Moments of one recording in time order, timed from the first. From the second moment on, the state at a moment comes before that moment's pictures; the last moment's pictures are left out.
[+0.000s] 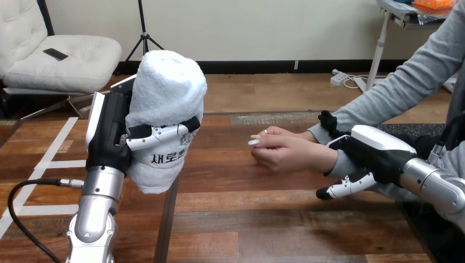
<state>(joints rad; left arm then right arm) -0.35 0.19 0.13 0.63 0.01 -0.63 -0.09 -0.67 -0.63 0.35 1.13 -0.51 -0.65 0.17</state>
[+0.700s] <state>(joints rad) -0.35 0.19 0.13 0.63 0.01 -0.64 -0.09 -0.66 -0.63 0.35 1.10 -0.53 -0.65 0.15</state>
